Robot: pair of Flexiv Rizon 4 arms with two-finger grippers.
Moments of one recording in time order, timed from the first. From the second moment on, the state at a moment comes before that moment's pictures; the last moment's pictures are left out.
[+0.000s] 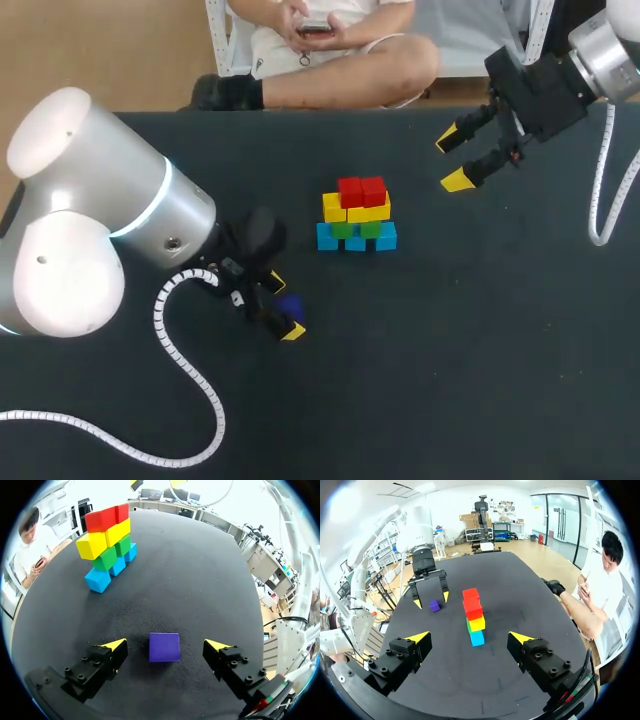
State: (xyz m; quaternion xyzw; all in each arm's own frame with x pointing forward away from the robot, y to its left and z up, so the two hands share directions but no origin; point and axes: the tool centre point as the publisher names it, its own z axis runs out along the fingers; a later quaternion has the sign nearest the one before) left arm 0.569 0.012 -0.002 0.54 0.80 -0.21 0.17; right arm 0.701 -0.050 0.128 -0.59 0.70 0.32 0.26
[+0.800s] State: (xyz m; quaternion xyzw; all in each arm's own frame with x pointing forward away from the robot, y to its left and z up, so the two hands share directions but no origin) left arm 0.569 0.016 -0.005 0.53 0.80 -0.21 0.18; right arm 0.701 -0.050 0.128 -0.59 0.70 0.32 0.26
